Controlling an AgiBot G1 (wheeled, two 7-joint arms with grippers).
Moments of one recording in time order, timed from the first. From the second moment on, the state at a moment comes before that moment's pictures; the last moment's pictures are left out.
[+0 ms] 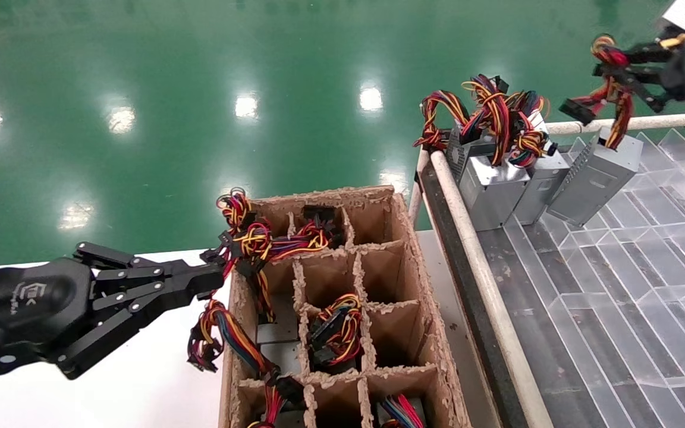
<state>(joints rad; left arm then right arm) -1.06 0.52 0.42 -1.19 0.59 1.37 -0.09 1.81 -0.69 -0.58 0.95 -1.85 -0.97 0.32</state>
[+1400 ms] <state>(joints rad) -1.06 0.52 0.42 -1.19 0.59 1.37 -0.09 1.97 -1.01 -0.44 0.07 -1.56 -0.78 -0.40</state>
